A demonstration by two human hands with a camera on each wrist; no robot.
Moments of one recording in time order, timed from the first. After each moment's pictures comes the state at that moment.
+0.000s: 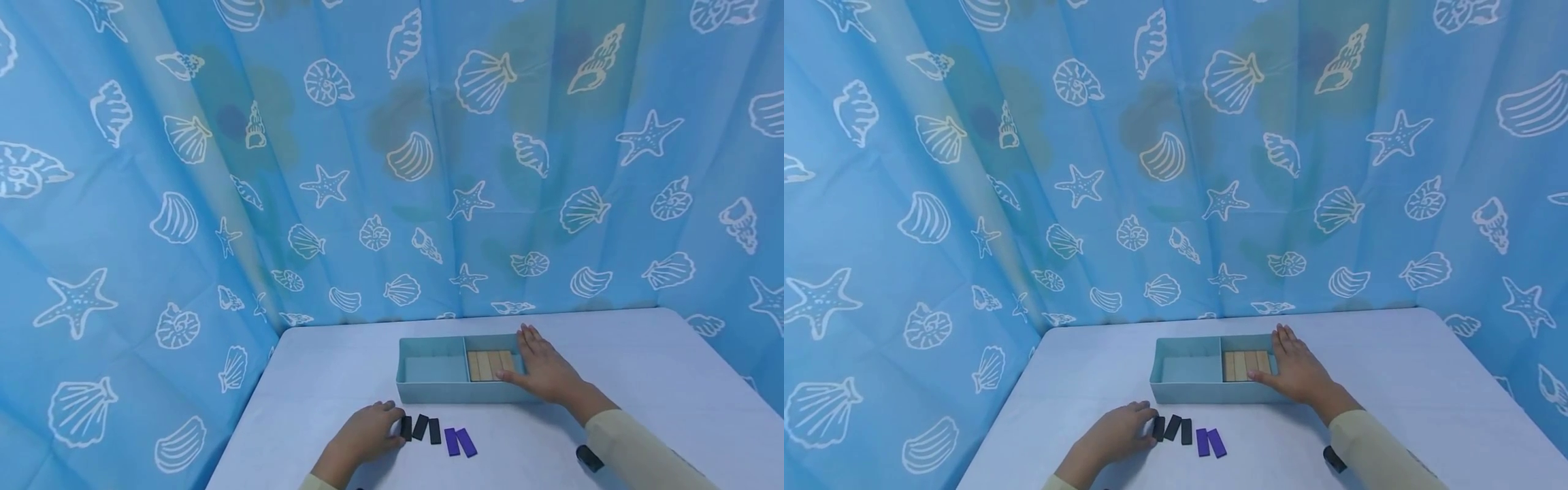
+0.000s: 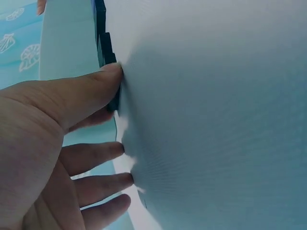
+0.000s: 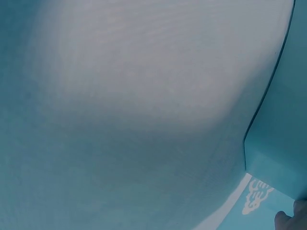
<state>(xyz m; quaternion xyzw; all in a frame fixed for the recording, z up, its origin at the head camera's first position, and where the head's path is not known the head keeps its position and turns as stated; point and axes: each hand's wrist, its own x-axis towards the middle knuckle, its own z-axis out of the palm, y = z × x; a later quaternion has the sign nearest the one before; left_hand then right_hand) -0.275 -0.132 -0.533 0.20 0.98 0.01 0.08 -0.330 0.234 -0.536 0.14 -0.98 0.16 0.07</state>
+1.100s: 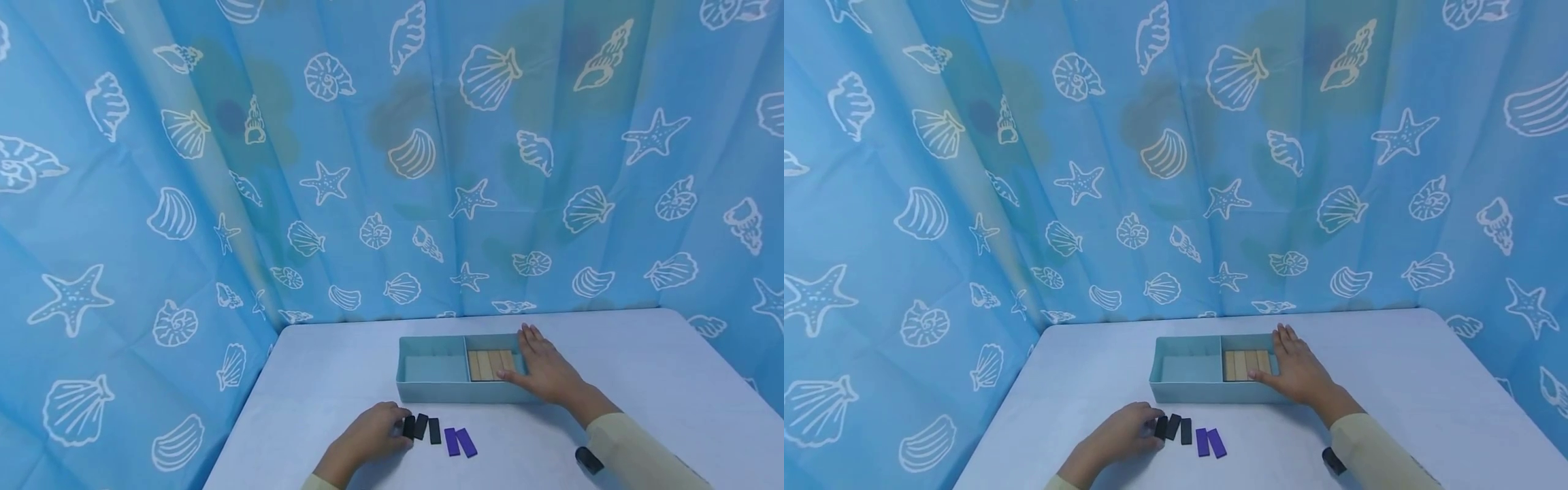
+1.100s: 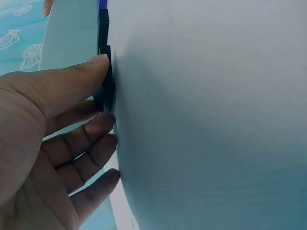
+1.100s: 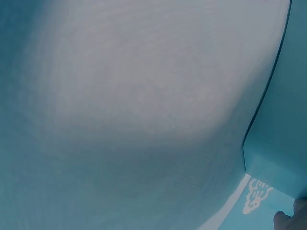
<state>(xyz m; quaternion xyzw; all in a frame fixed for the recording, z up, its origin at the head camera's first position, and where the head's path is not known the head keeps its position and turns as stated) -0.280 -0.129 -0.543 0.21 0.96 0.13 0.10 -0.329 0.234 -0.536 0.14 -0.97 0.17 0.07</state>
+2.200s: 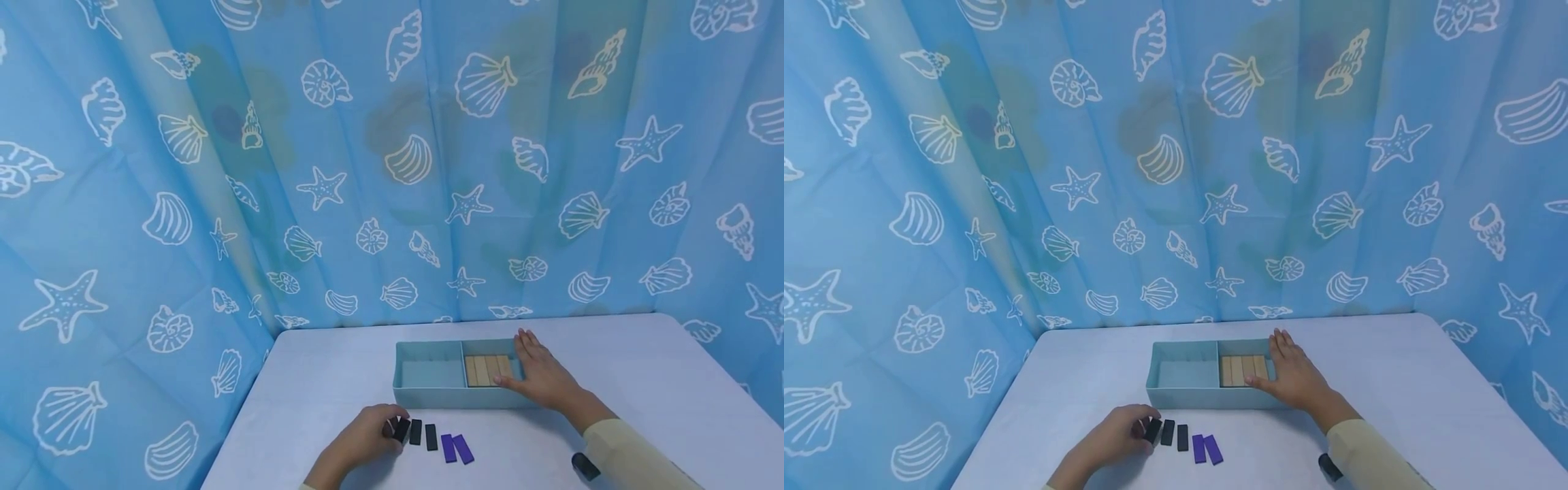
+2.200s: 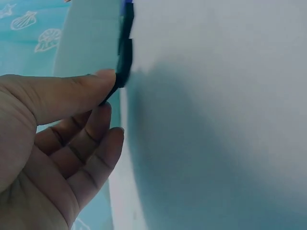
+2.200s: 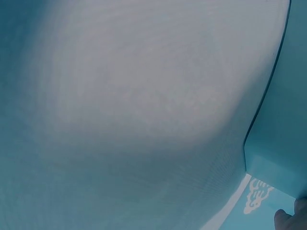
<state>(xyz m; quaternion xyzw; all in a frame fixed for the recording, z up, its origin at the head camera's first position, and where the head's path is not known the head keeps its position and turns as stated) -0.284 -0.135 -0.537 0.17 0.93 0.29 0.14 -0.330 0.236 -0.539 0.13 -0.97 0.18 0.07</state>
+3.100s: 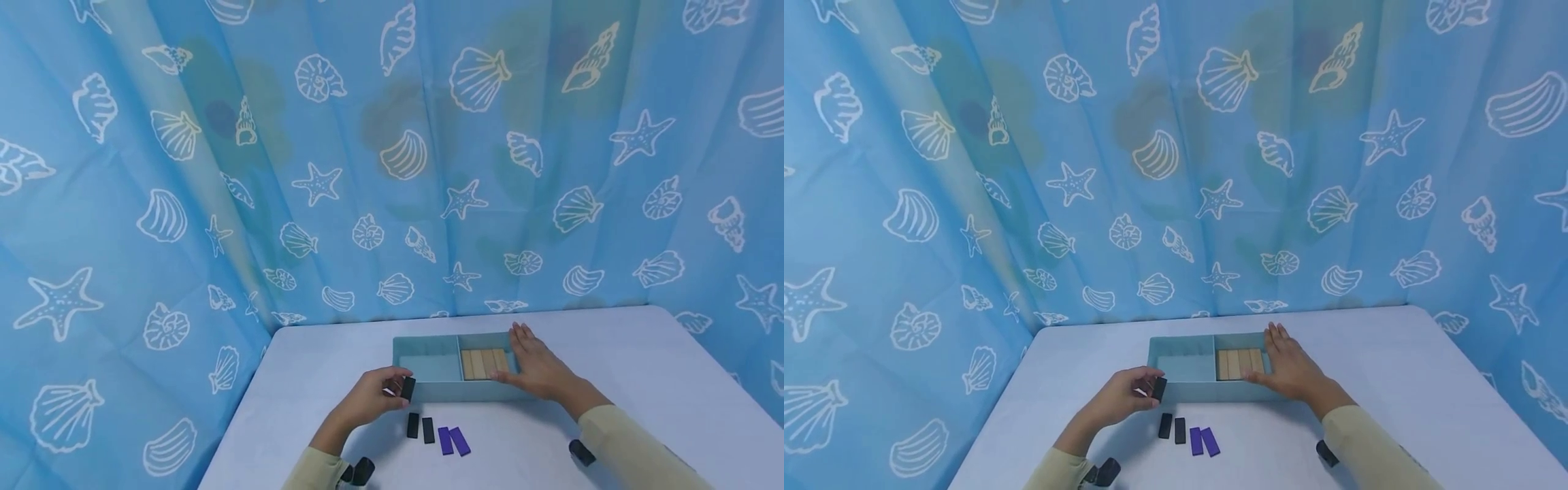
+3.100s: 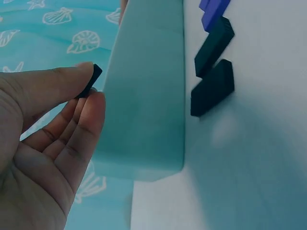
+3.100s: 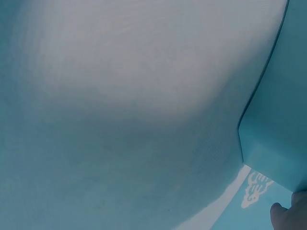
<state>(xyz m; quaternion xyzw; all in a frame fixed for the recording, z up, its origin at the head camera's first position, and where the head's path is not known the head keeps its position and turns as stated) -0.304 -0.125 -0.499 0.23 0.87 0.42 0.09 -0.326 0.236 -0.530 0.14 -0.97 0.17 0.05</state>
